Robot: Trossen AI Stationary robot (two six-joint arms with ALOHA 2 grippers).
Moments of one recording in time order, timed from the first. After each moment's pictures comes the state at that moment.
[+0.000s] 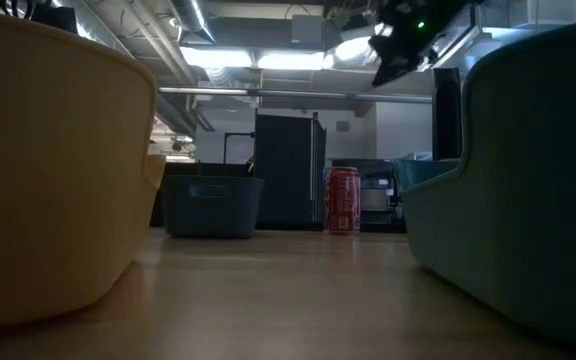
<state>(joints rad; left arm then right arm) 0.09 0.01 0.01 0.26 -0.48 -0.05 -0.41 1.29 1.20 -0.48 0.46 -0.04</state>
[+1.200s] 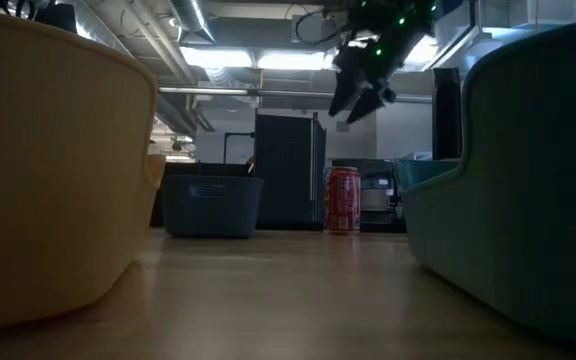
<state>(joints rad) 0.09 0.01 0.01 0.24 -0.48 -0.16 -0.53 1.61 1.44 -0.60 0.08 0.07</state>
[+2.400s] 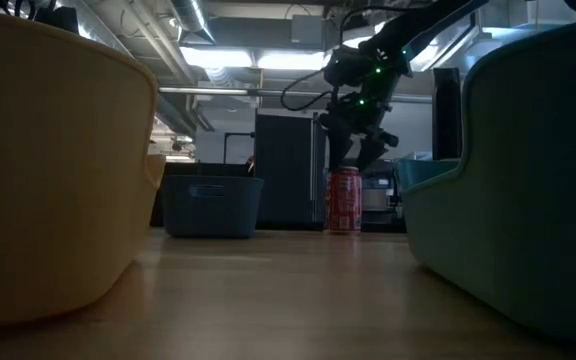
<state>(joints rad) 0.09 0.01 0.01 0.24 -0.50 -0.13 -0.55 1.82 1.44 -0.66 0.14 0.28</state>
